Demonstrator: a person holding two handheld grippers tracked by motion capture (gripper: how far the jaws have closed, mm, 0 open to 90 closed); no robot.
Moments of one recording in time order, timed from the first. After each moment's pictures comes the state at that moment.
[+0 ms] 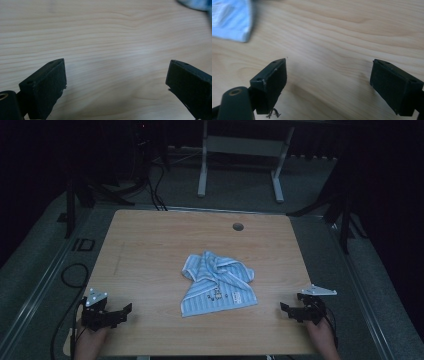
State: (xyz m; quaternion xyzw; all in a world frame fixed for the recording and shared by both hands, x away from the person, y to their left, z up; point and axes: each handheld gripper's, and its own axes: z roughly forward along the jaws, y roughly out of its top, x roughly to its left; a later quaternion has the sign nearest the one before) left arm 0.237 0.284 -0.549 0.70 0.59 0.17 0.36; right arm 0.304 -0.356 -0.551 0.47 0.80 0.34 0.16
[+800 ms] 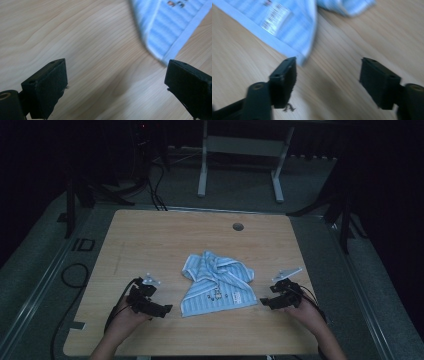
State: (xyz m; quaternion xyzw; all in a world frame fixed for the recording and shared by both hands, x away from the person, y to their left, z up) left arm 0.285 0.175 -0.513 0.84 0.45 0.08 0.29; right arm 0.342 -0.280 -0.515 0.34 0.90 0.27 0.08
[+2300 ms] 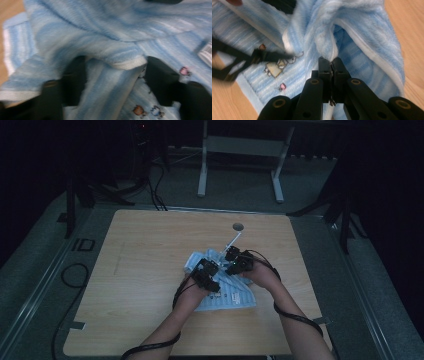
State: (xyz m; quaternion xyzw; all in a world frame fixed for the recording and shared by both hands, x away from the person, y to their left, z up) left arm 0.376 0.005 -0.524 0.87 0.41 0.15 0.21; right arm 0.433 -0.133 -0.483 0.24 0.95 0.17 0.04
